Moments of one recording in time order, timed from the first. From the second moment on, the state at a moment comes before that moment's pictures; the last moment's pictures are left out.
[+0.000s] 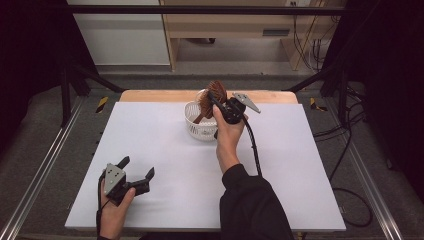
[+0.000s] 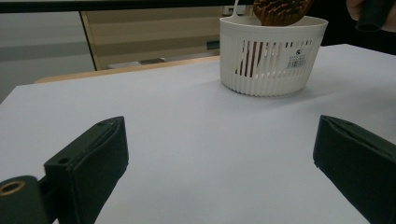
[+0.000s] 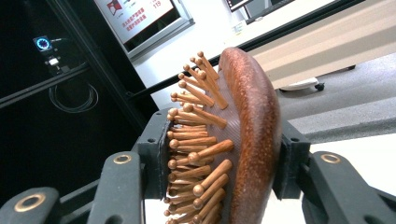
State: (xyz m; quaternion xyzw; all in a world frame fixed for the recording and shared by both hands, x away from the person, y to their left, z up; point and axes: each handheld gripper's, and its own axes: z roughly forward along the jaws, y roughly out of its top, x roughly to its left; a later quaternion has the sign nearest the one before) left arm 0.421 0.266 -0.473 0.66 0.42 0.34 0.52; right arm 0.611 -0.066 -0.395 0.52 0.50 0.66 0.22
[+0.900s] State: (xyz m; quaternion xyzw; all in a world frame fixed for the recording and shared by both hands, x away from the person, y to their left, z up) left arm 0.421 0.267 -0.473 0.66 0.42 0.34 0.52; right arm 0.612 -0.071 -0.395 0.51 0.51 0.66 0.22
